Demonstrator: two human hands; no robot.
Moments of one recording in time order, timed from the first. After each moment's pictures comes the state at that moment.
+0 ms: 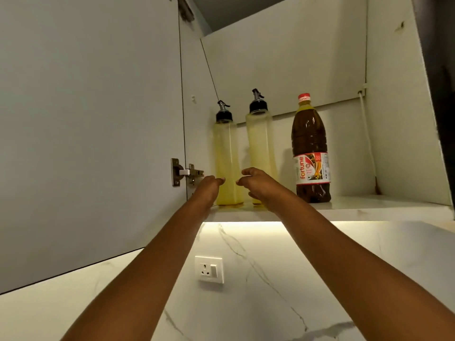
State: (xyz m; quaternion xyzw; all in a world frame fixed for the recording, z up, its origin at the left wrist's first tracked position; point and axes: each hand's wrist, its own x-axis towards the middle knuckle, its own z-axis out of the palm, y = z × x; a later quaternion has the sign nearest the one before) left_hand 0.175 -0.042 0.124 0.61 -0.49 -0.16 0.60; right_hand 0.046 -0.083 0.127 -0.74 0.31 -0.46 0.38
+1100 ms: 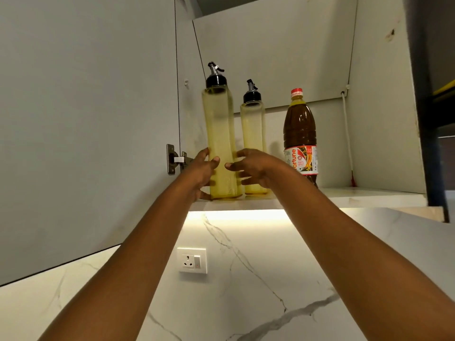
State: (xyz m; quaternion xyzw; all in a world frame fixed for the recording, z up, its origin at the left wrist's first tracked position) left_hand 0.174 0.002 0.134 0.53 -0.54 -0.24 0.61; right_hand 0.046 -0.053 0.149 -0.74 0.33 -0.43 0.39
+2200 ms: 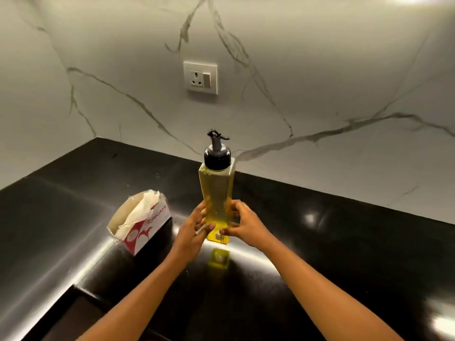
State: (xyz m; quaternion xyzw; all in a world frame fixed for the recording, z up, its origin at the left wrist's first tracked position) left_hand 0.199 0.099 -0.367 0.60 -0.49 -0.36 0.52; right_hand 0.048 0.007 -0.351 -0.76 0.39 -0.19 0.49
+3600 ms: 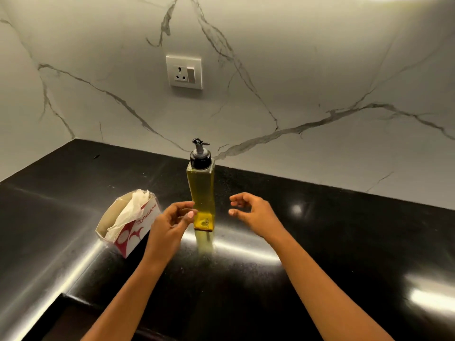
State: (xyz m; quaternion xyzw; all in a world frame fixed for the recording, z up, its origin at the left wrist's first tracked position) left_hand 0.212 0.132 -0.332 0.61 -0.50 -0.28 0.55; right_hand 0.017 0.026 -0.317 -0.75 0.44 -0.26 0.42
